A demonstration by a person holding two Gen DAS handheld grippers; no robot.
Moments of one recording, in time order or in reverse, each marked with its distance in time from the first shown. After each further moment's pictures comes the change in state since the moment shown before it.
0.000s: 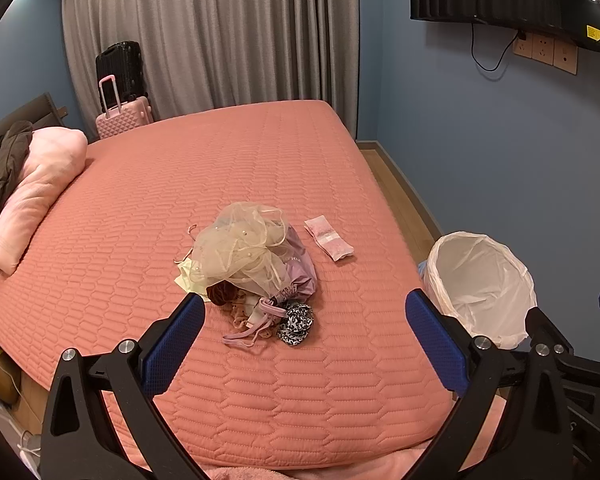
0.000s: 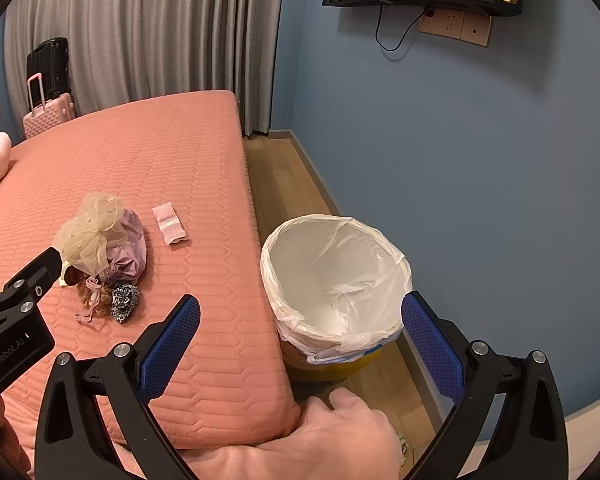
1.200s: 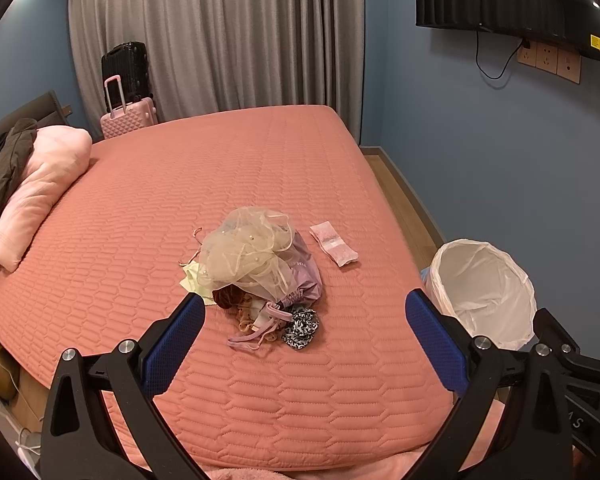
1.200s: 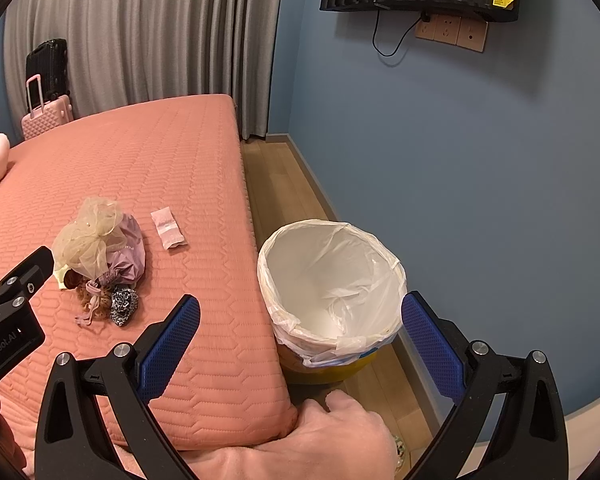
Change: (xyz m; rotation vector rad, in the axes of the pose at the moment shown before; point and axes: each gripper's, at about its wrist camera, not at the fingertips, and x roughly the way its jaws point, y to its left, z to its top) left arm -0.005 0.006 0.001 -0.016 -0.018 0.003; right arm -0.008 -0.002 0.005 -0.001 -0.013 -0.013
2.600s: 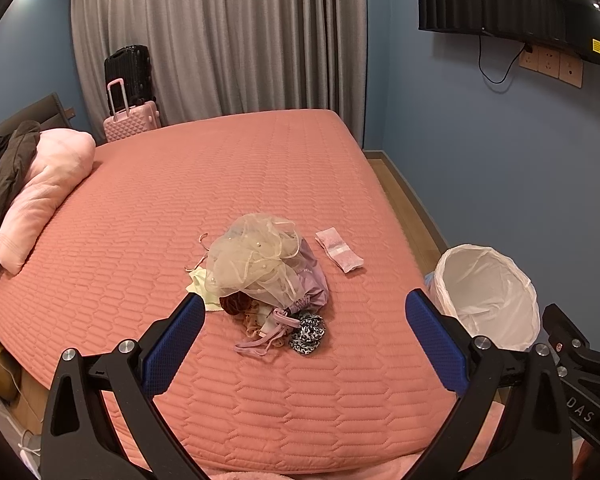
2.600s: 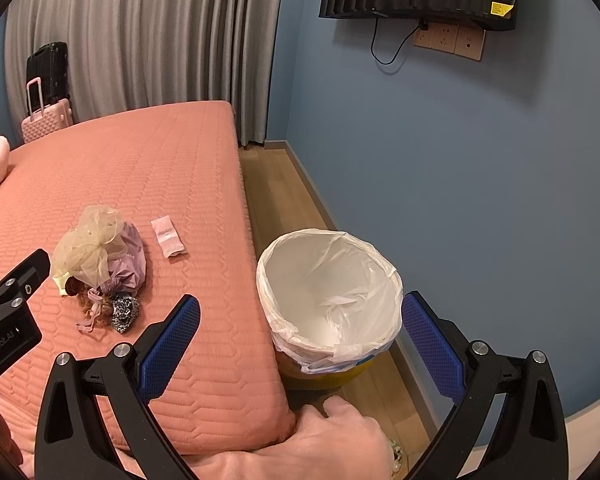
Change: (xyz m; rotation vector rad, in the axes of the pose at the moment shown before) left arm -0.005 0.009 0.007 -0.003 -0.013 0.009; right arm -0.004 0.001 0.013 -0.005 -0.018 -0.009
